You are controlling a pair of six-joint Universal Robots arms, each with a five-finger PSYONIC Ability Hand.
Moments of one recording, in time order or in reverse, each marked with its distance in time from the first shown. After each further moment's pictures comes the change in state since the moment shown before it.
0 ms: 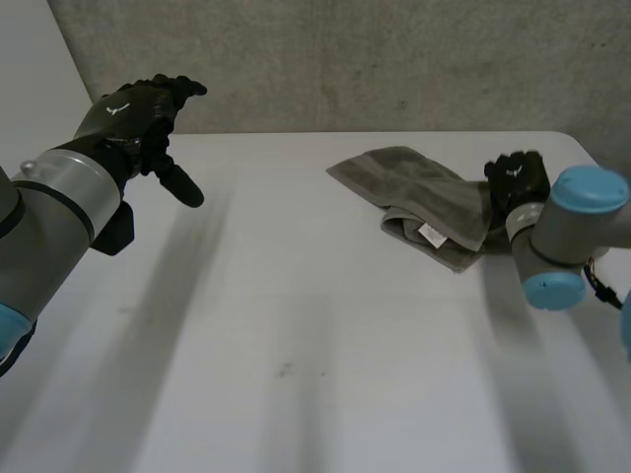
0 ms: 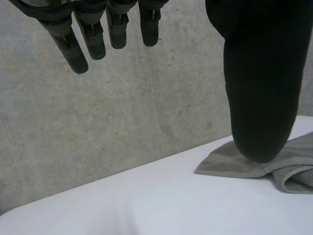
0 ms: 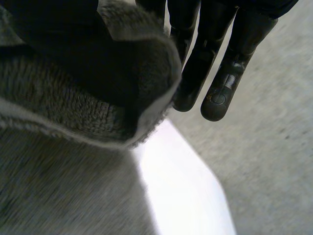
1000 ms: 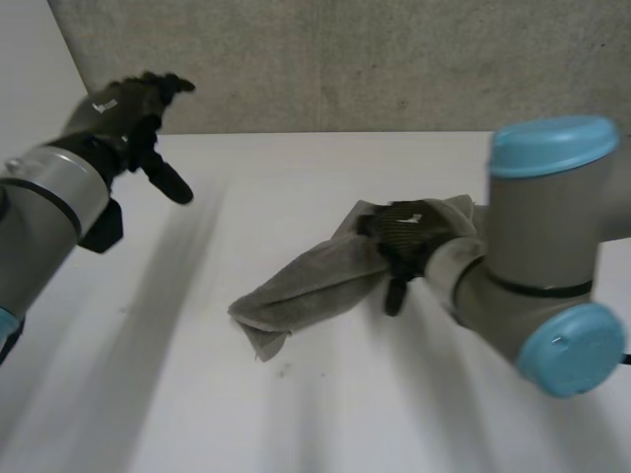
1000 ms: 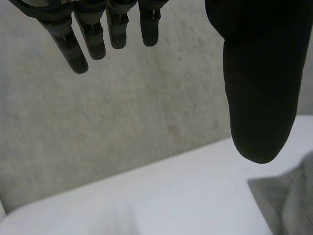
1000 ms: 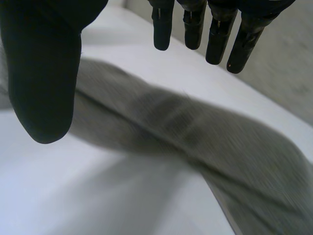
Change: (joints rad) left arm 0.024 0.016 -0.011 -0.007 0.004 0.001; right arm 0.381 -0.507 0.305 0.611 -0.049 0.343; left_hand 0.000 0.002 0.000 0.001 0.000; right_hand -0.758 -0.950 -0.969 -0.957 -0.910
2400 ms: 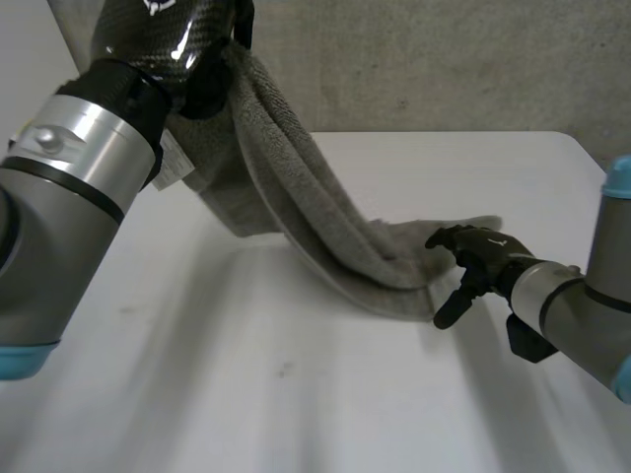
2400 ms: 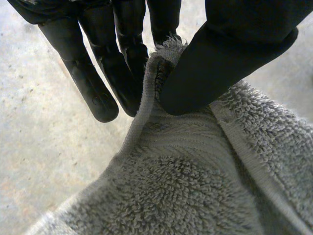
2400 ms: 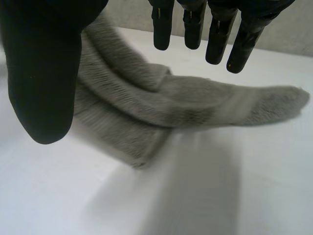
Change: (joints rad) left arm -0.189 0.120 -0.042 0.332 0.075 0.280; right arm -0.264 -0.131 0.309 -0.105 -0.111 0.289; left_hand 0.996 1.049 1.047 1.047 1.005; right_hand 0.000 0.000 0.000 0.000 0.000
